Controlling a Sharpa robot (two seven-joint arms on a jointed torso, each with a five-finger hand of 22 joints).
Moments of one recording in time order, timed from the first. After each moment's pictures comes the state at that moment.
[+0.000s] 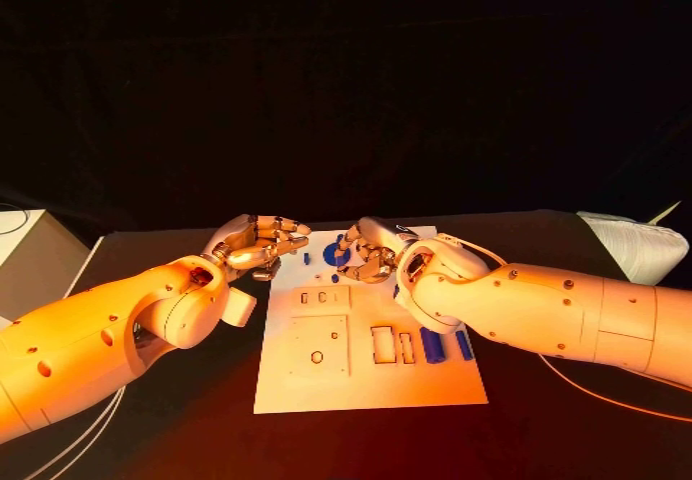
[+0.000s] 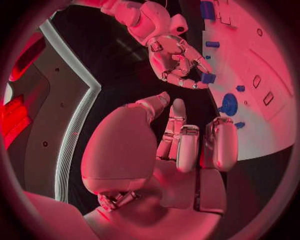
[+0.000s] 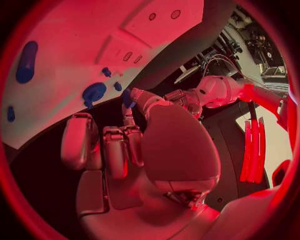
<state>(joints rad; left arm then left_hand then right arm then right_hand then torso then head) 0.94 -0.90 0.29 1.54 -0.44 -0.22 0.22 1.38 -0.20 0.55 0.11 0.05 0.85 0.17 0.28 0.45 0.99 0.08 0.85 0.64 1.47 0.01 1.55 1.31 0.05 1.42 0.10 1.45 1.26 1.29 -0.52 -0.17 1.42 -1.27 -0.47 -0.24 1.40 -0.18 0.43 0.16 0.23 1.03 0.12 0.17 0.35 1.47 0.05 1.47 1.31 1.47 -0.04 1.55 1.31 0.08 1.44 0.07 1.25 1.22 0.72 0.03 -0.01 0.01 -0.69</state>
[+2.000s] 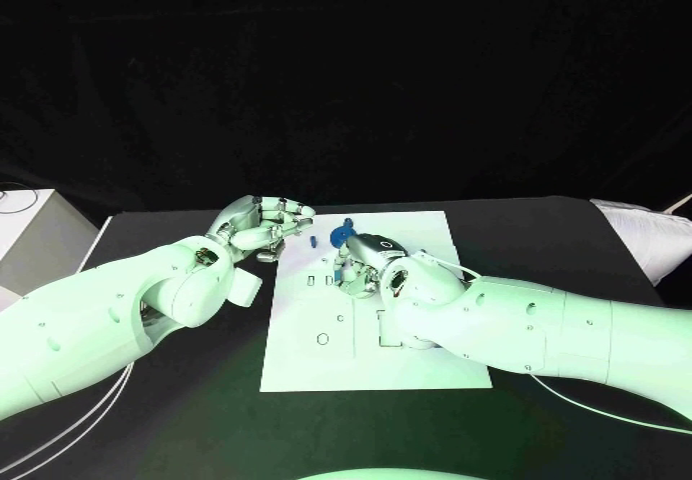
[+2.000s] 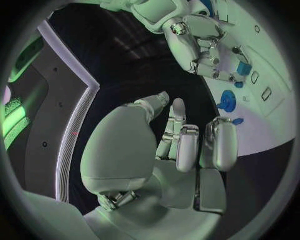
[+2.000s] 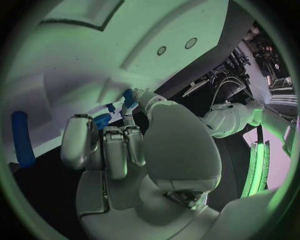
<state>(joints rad) 0.94 -0.91 0.29 1.55 -0.44 -0.23 0.21 1.38 -0.21 0.55 0.11 0.05 0.85 0.17 0.28 0.45 0.99 0.08 0.84 0.63 1.47 0.01 1.55 1.31 0.05 1.42 0.10 1.45 1.26 1.19 -0.41 -0.18 1.35 -1.45 -0.46 -0.40 1.37 -0.20 0.44 0.15 0.23 1.02 0.12 0.17 0.35 1.47 0.05 1.47 1.31 1.47 -0.04 1.55 1.31 0.08 1.44 0.07 1.25 1.22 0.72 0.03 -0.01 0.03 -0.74</state>
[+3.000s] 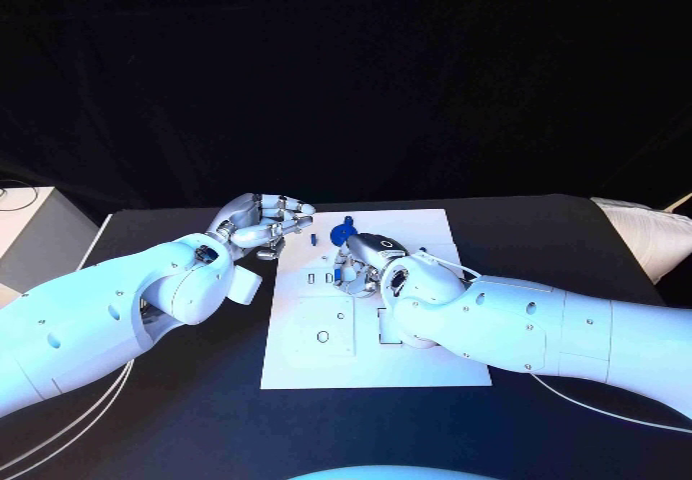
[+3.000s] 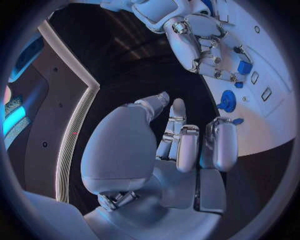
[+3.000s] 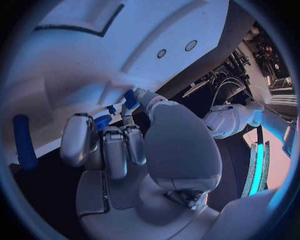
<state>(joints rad) 0.94 -0.91 0.29 1.55 -0.44 -0.23 0.21 1.38 -0.21 0.55 0.11 0.05 0.85 0.17 0.28 0.45 0.99 0.08 0.84 0.63 1.47 0.01 1.55 1.31 0.05 1.42 0.10 1.45 1.26 1.19 -0.41 -0.18 1.35 -1.45 -0.46 -0.40 1.33 -0.23 0.42 0.16 0.16 0.98 0.14 0.17 0.35 1.47 0.05 1.45 1.31 1.47 -0.03 1.55 1.31 0.08 1.43 0.08 1.23 1.21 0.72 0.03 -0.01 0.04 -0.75</state>
